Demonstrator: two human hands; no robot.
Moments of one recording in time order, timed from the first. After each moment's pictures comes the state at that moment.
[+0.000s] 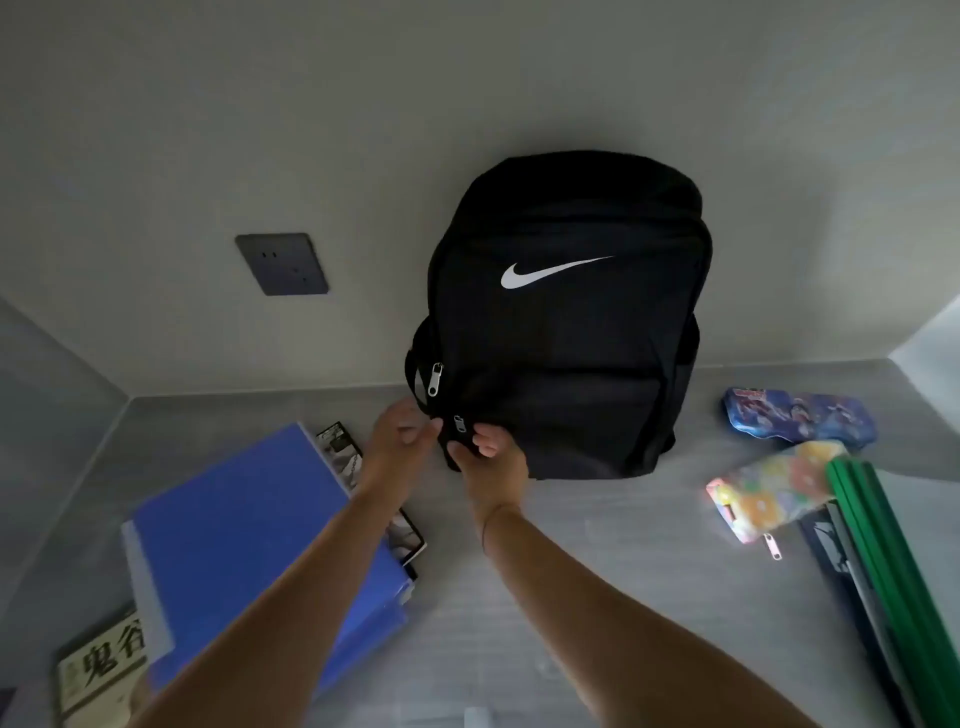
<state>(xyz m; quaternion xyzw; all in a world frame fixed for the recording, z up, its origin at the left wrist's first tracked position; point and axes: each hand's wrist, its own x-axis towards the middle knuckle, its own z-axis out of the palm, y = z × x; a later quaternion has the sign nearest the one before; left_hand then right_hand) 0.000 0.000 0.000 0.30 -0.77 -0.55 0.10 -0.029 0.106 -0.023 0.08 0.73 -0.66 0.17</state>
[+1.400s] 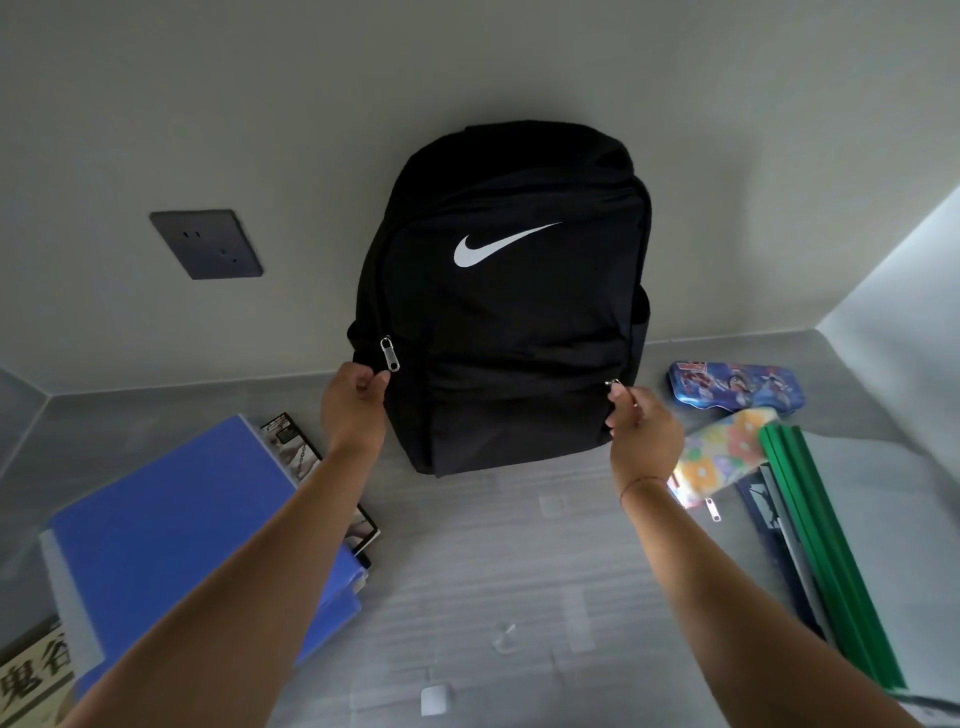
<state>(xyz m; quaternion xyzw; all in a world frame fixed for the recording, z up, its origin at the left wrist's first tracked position) -0.040 0.011 0.001 0.35 -0.79 -0.45 0.22 -0.105 0.283 -0.016 0.09 0.85 -0.50 -0.11</state>
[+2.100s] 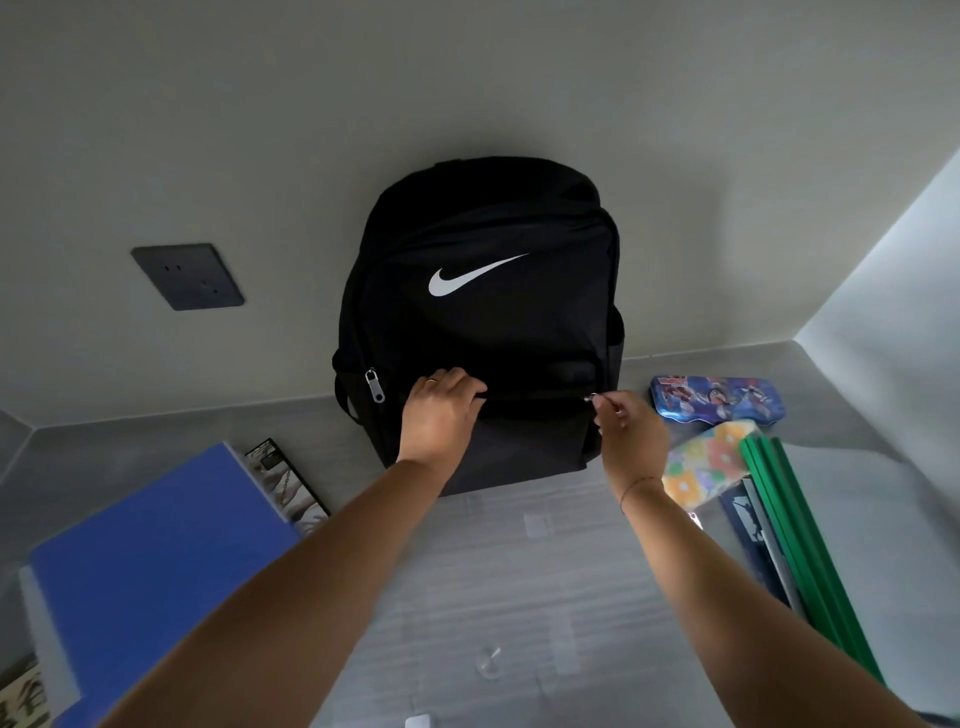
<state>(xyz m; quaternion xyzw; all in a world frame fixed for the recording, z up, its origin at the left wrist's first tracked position) -0.076 0.087 0.012 -0.03 -0.95 -0.14 0.27 -0.127 0.298 -0.009 0.06 0.88 -0.47 -0.08</state>
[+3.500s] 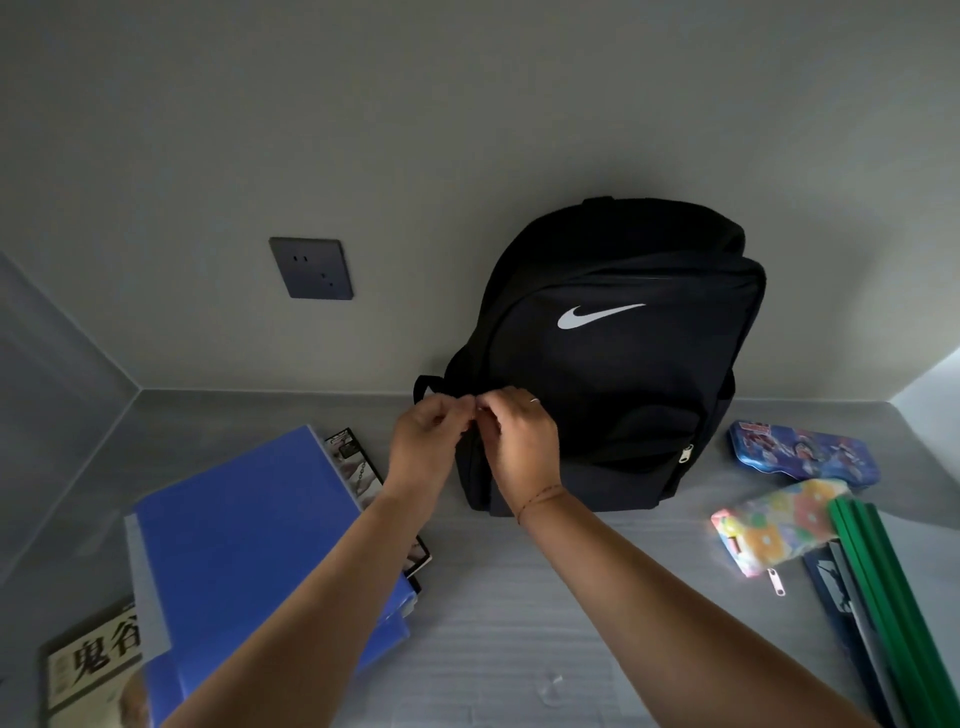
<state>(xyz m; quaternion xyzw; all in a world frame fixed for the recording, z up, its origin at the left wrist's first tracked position) 0.001 0.023 0.052 0.28 -0.68 -0.65 0.17 -0.059 0.110 0.027 -0.32 0.84 -0.39 -0.20</state>
